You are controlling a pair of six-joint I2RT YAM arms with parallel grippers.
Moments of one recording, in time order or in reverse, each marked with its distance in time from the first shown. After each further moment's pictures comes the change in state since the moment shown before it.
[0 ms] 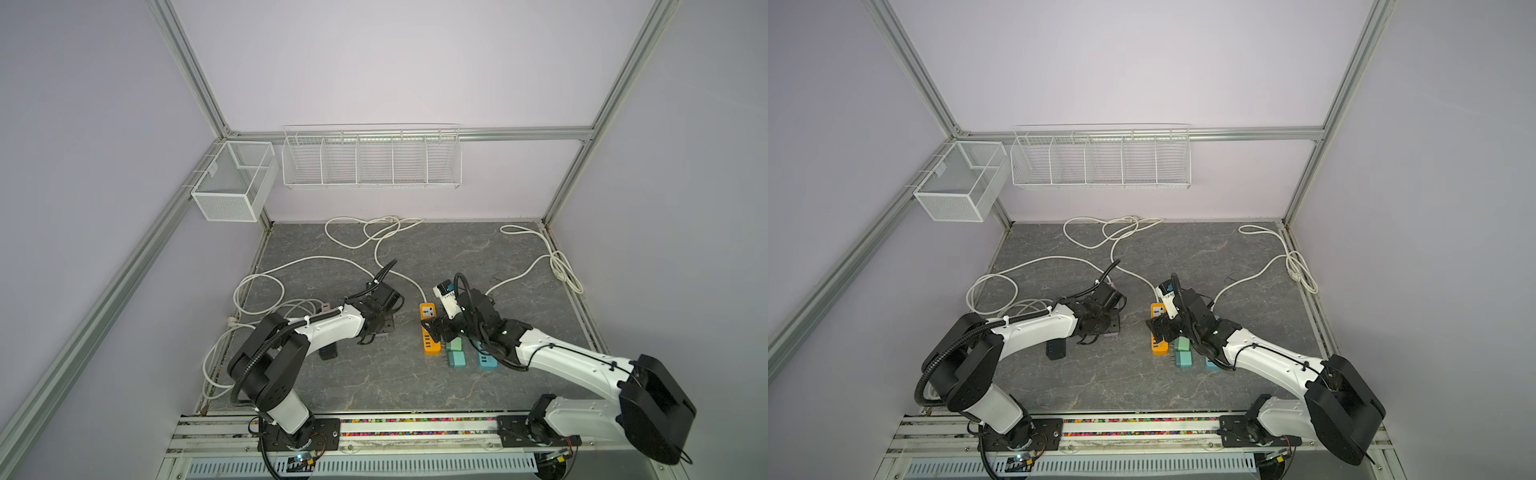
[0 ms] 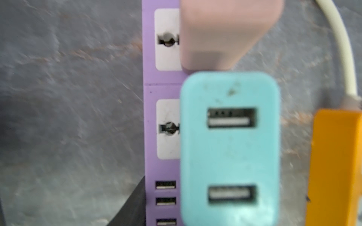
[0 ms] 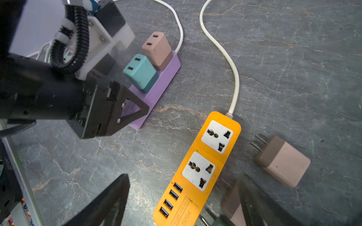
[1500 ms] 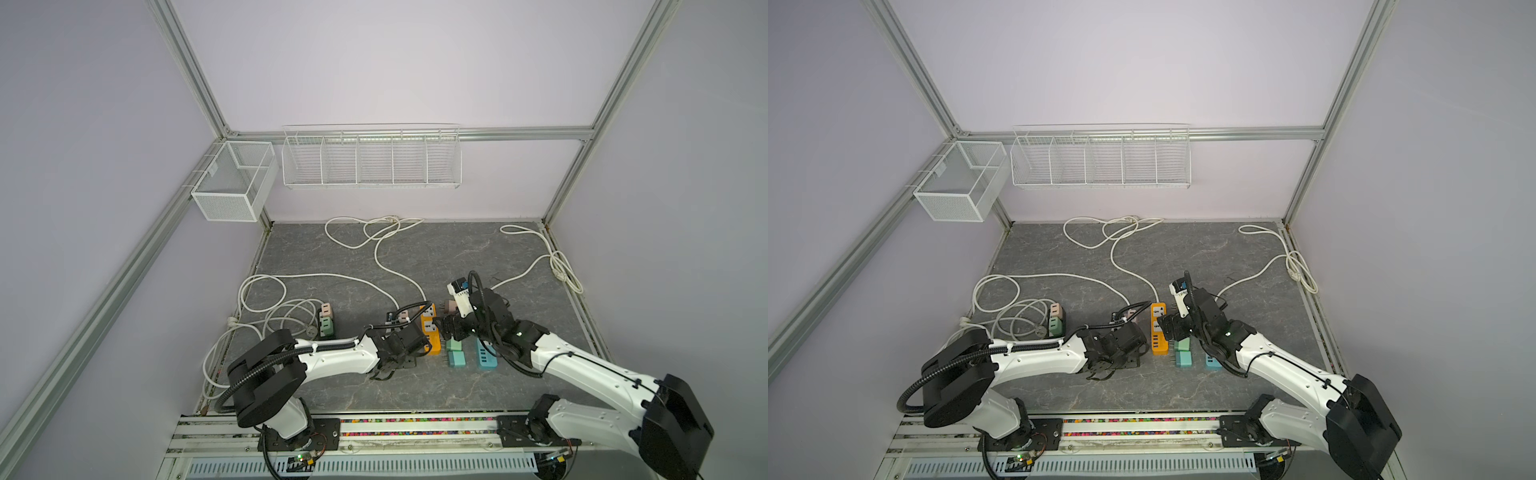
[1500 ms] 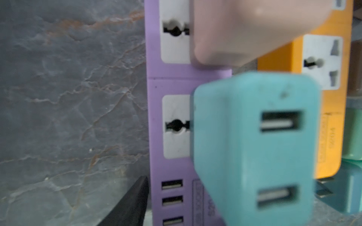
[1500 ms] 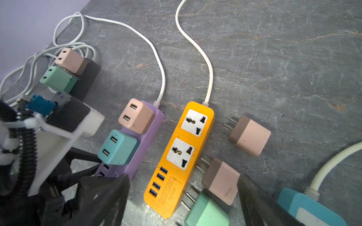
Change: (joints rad) left arm -0.349 -0.068 -0.088 -0.021 -0.050 -0.293; right arm -0.047 -0.128 0.005 -0.156 0.040 0.053
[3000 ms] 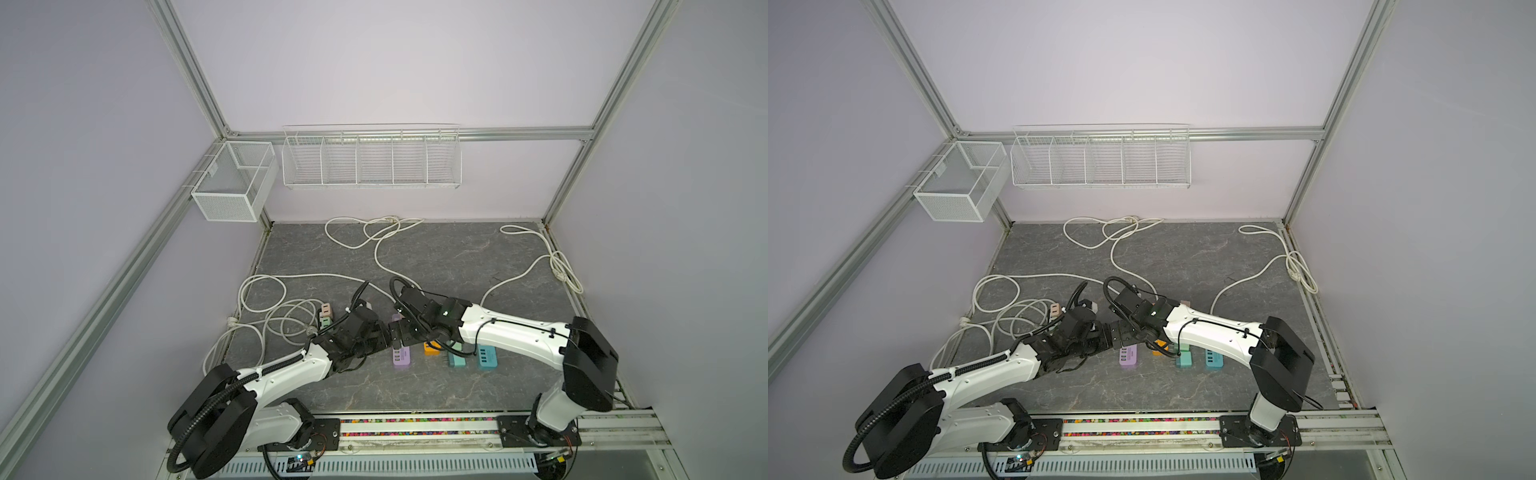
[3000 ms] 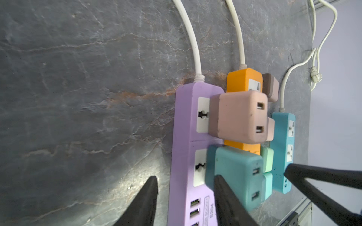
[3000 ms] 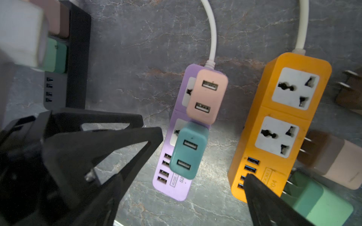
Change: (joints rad) left arm 0.344 -0.320 -0.311 0.380 0.291 0.083; right arm 0.315 0.538 0.562 -0.444 0.108 0.422
